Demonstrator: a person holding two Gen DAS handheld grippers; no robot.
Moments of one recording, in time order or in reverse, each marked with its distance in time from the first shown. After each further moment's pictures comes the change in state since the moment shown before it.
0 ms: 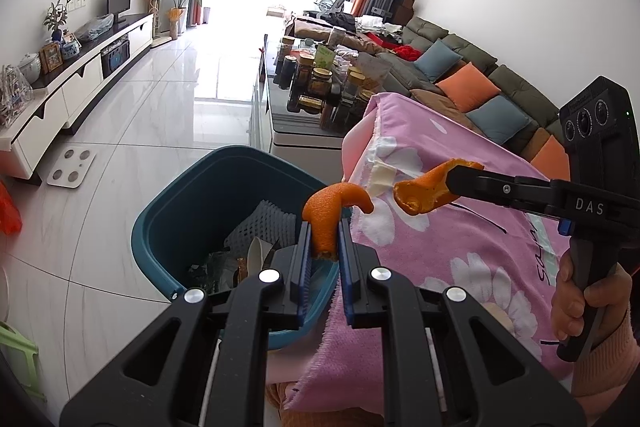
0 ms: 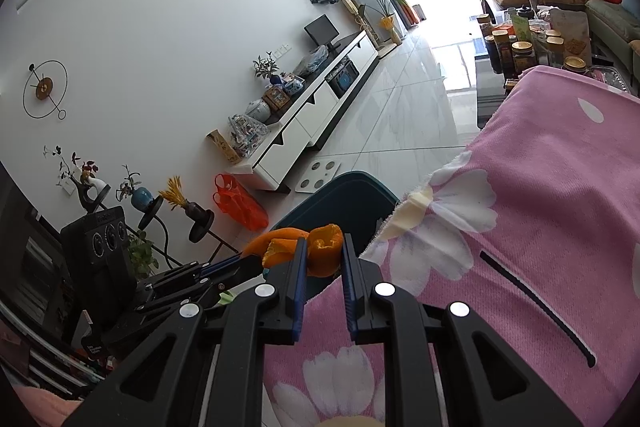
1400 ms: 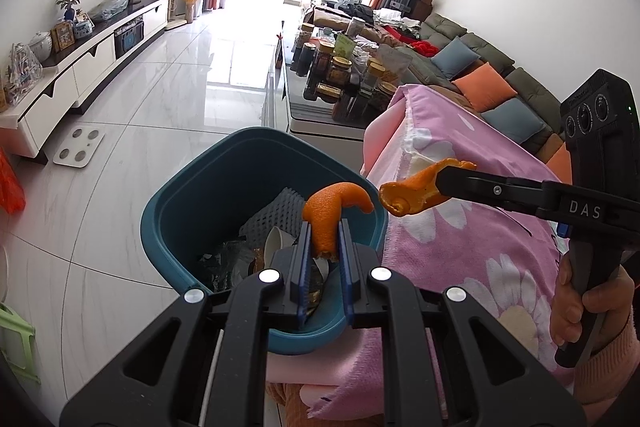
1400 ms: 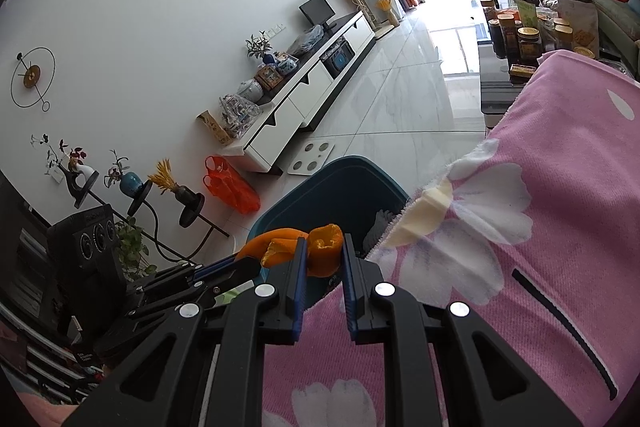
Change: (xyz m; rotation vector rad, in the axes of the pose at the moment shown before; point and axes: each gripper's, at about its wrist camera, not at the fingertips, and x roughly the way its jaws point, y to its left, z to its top) left arm 0.027 0.020 -0.005 -0.061 0.038 0.039; right arm 0.043 0.004 0.008 -0.008 0.077 -0.029
